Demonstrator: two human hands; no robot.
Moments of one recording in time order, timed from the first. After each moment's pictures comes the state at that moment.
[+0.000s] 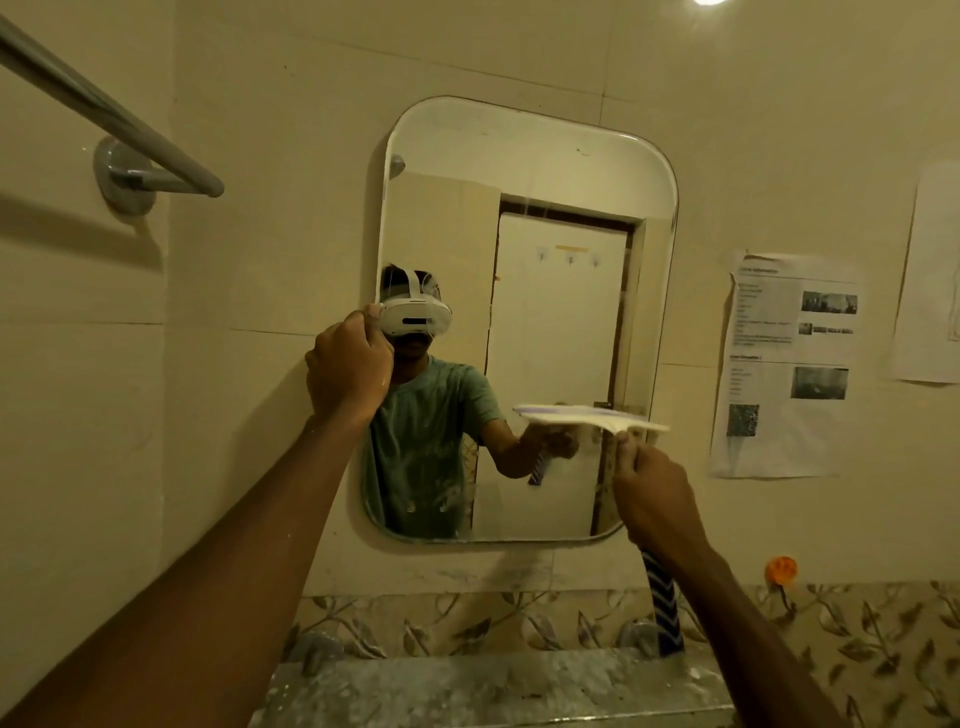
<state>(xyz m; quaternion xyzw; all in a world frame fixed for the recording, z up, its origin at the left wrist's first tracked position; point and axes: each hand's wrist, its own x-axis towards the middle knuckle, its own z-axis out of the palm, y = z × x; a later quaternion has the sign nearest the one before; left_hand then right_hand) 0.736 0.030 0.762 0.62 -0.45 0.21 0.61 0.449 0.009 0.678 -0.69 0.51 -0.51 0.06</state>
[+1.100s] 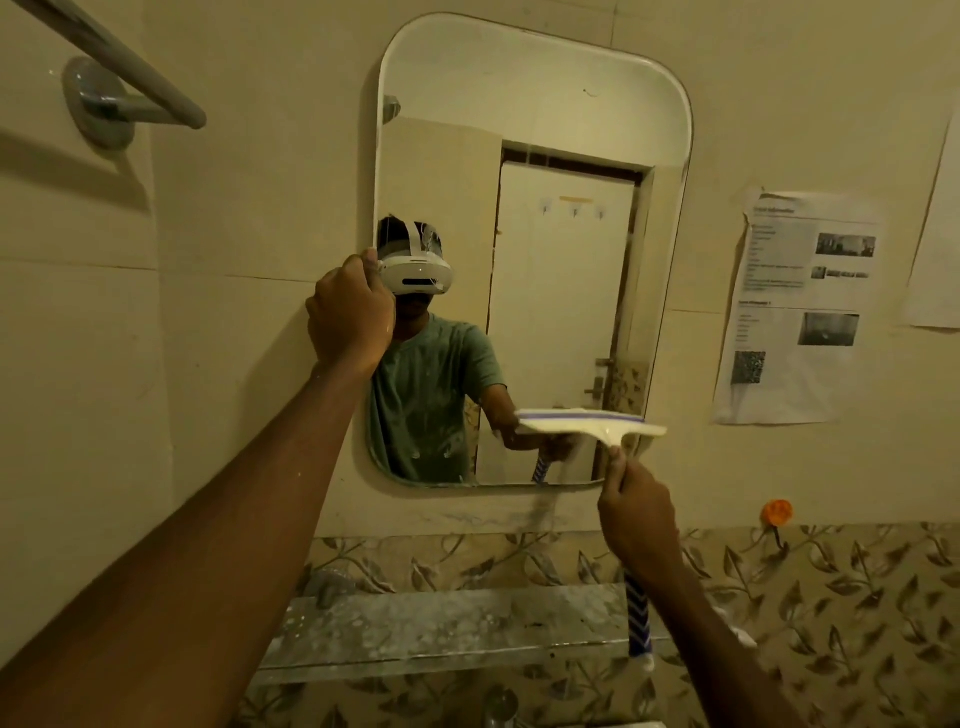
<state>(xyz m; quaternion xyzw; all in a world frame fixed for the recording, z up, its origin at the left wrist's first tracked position) 0.734 0.027 0.759 0.62 -0.44 0.23 0.61 0.456 0.002 0.595 -0.66 0.52 -0.54 0.06</state>
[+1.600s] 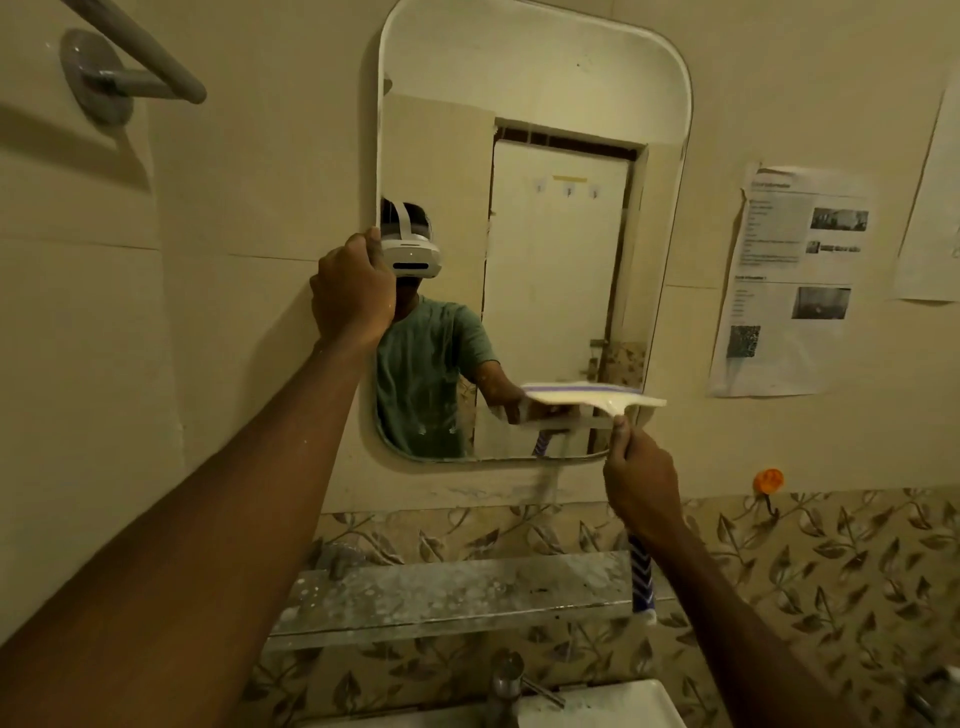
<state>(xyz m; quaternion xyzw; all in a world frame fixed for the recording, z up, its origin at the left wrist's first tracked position) 0.737 0.033 0.760 0.62 -0.46 0.20 0.60 0.456 0.010 0.599 -0.66 0.52 -0.54 0.07</state>
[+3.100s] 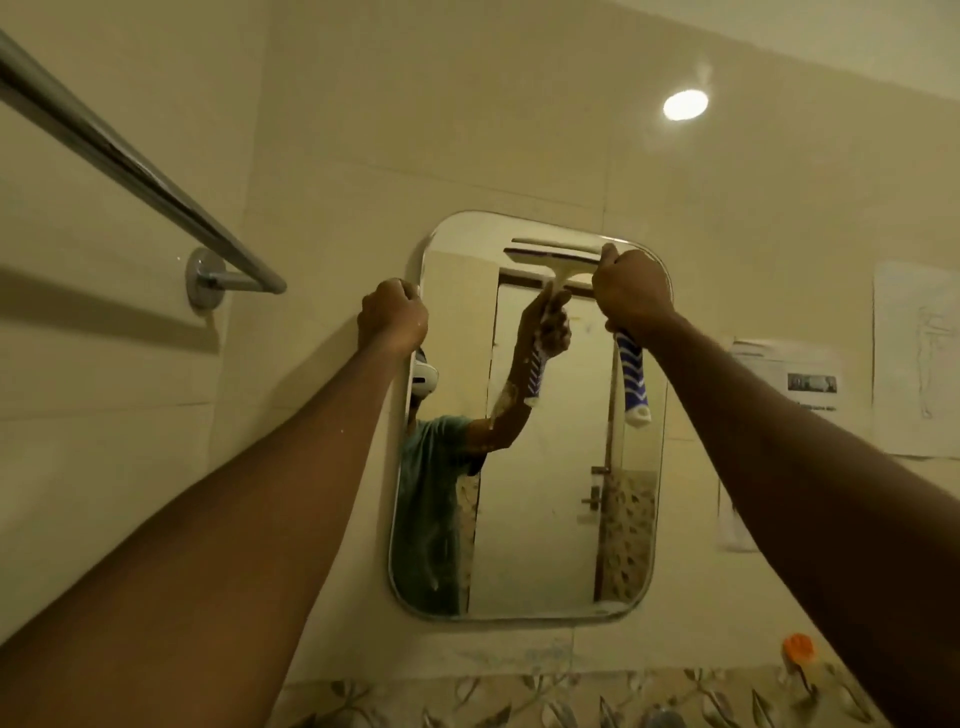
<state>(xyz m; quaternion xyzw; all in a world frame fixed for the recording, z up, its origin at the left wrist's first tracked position) 0.745 0.048 0.891 0.58 -0.48 0.07 0.65 0.514 0.036 0.937 -0.65 0.48 -0.59 -0.03</state>
